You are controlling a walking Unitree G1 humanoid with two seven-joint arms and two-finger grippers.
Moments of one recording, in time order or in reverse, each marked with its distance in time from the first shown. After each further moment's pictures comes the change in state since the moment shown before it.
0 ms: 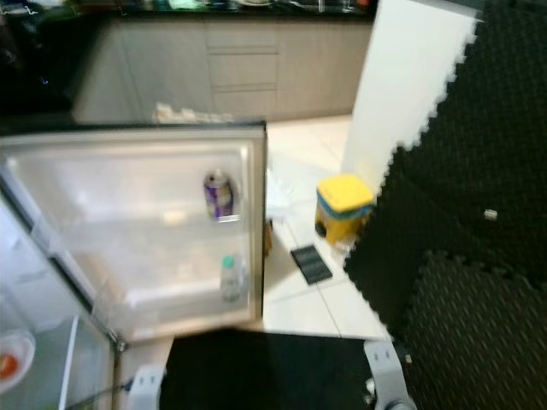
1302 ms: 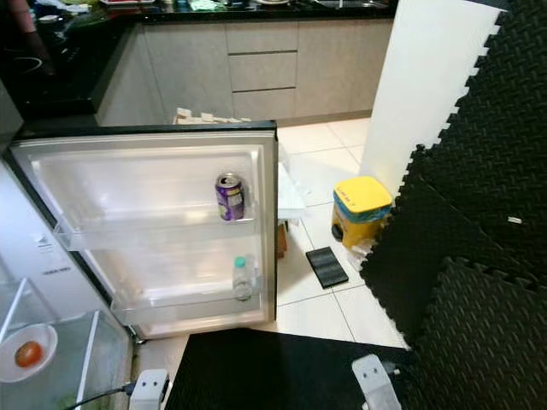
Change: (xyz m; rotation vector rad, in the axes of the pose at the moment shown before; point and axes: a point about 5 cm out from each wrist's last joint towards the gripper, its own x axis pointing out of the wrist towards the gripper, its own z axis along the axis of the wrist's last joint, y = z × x) left arm -0.001 0.002 -0.012 0.063 0.080 0.060; right arm -0.007 0.009 -0.029 -0.118 0.108 0.035
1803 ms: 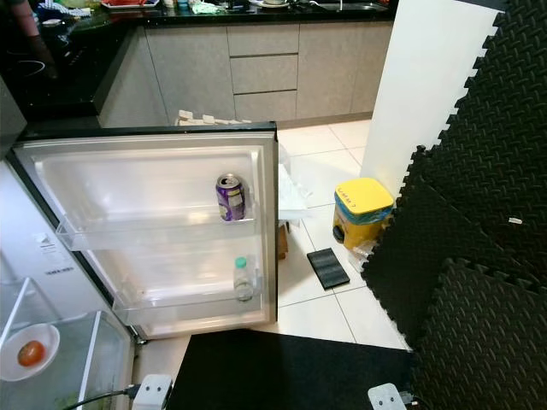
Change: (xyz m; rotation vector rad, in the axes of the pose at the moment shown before) left arm -0.001 0.001 -0.008 0.073 0.055 0.048; right arm -0.008 -0.003 -0.028 0.056 0.091 -0.031
